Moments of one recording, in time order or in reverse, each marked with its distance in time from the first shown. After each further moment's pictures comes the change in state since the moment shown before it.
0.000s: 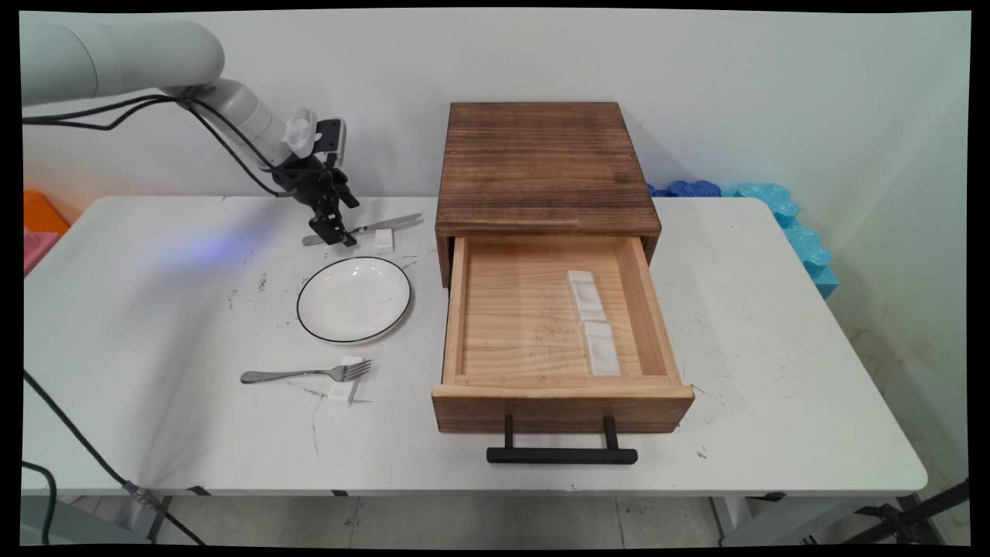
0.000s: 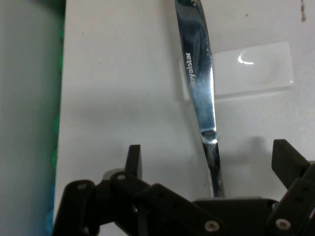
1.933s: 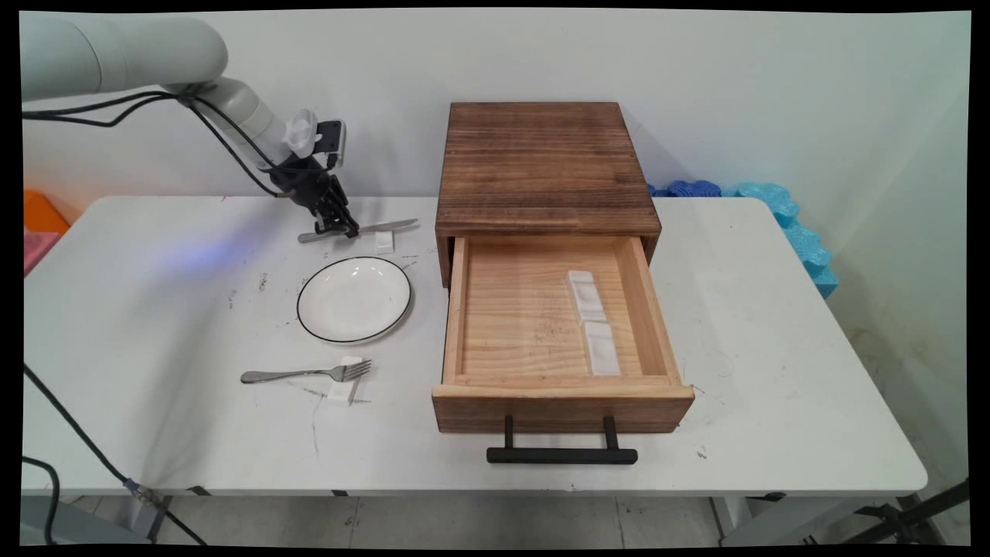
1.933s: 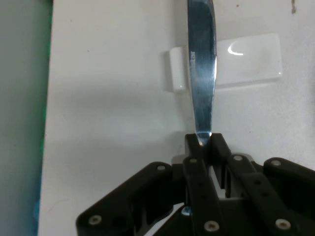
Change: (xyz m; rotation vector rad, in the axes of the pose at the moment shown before) arm 0.002 0.003 -0.004 -0.018 -0.031 -0.026
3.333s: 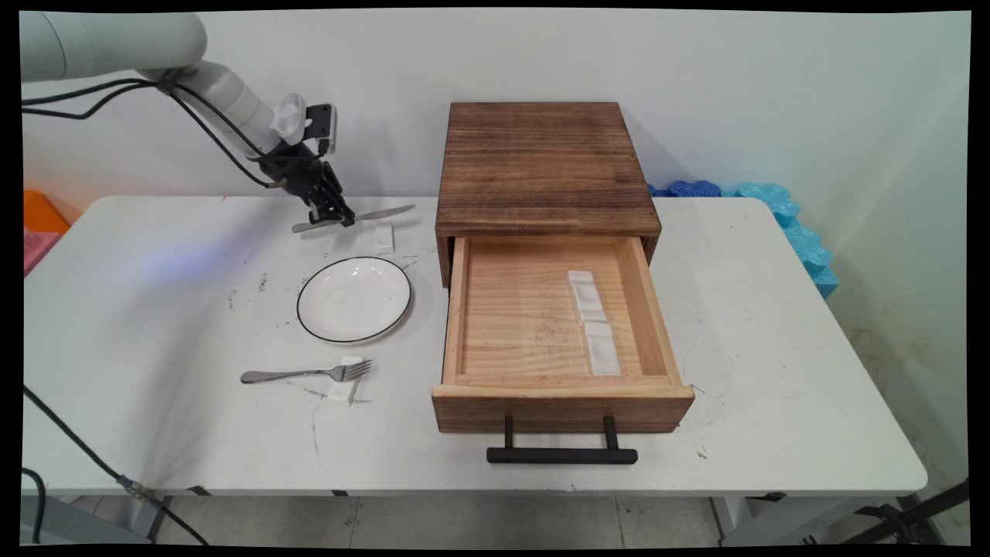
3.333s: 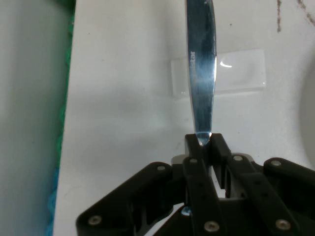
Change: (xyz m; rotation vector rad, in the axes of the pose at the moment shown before) arm 0.006 0.013 -0.032 0.044 0.019 -0.019
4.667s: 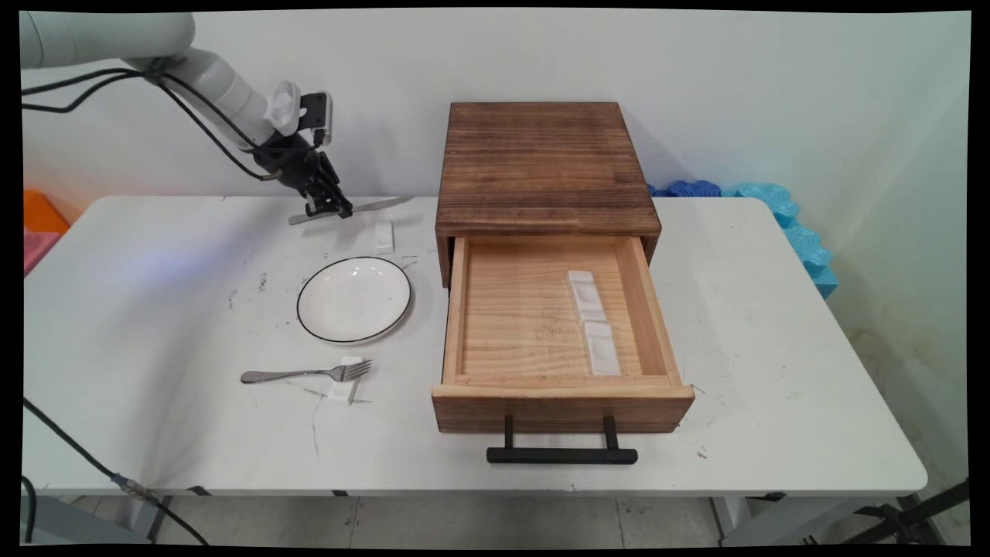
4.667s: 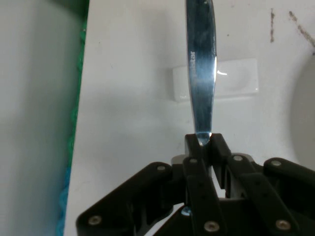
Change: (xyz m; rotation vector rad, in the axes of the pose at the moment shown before) arm 0.007 0.009 -0.022 0.031 0.006 0.001
